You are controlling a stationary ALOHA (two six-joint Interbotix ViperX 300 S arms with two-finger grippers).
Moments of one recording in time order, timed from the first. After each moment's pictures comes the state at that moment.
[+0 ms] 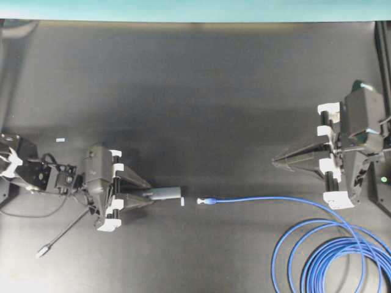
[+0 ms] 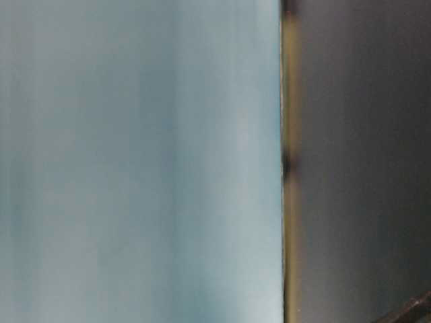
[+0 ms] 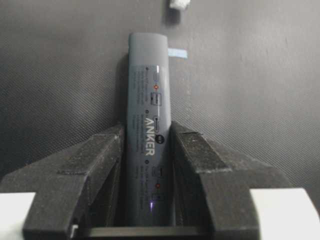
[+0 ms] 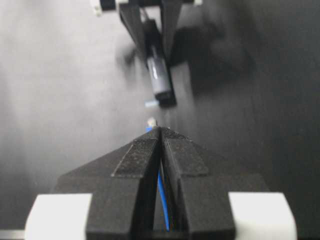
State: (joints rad) left arm -0.11 0.22 1.08 0.04 -0.93 -0.24; right arm 0.10 -0.64 1.00 0.05 0.09 0.17
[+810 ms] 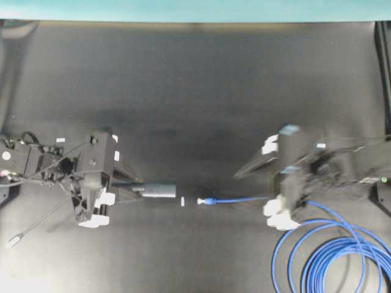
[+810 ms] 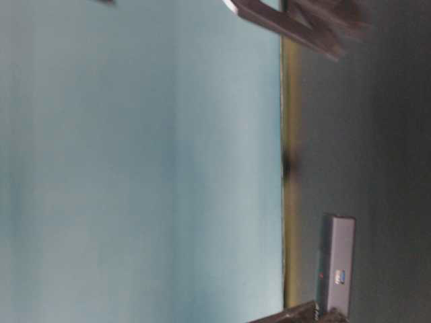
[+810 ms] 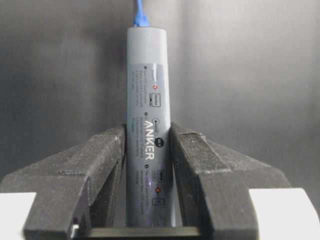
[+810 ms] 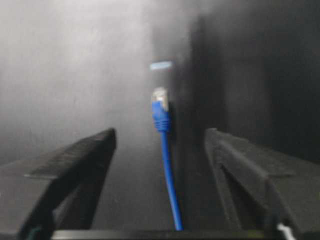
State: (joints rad) left arm -0.10 -0.25 0.96 0.04 -0.25 -0.16; right arm 0.17 -0.10 0.94 0.05 -0.25 0.17
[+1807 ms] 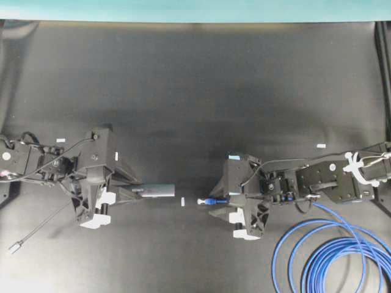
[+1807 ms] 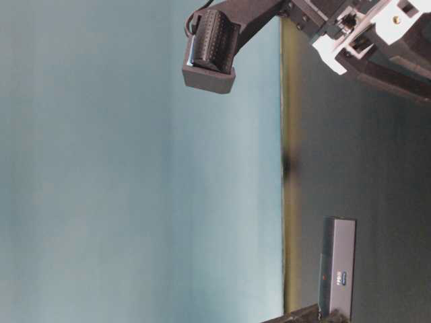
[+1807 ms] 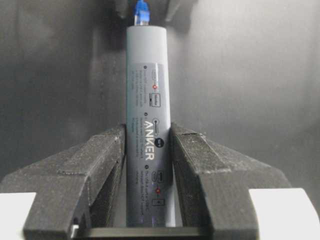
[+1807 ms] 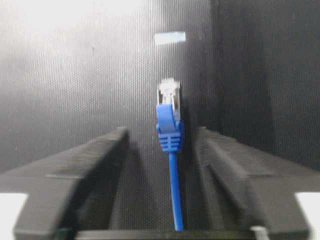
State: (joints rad) left arm -0.10 -0.25 0.96 0.04 -0.24 -0.23; right arm 0.18 0.22 0.79 0.05 -0.29 0.15
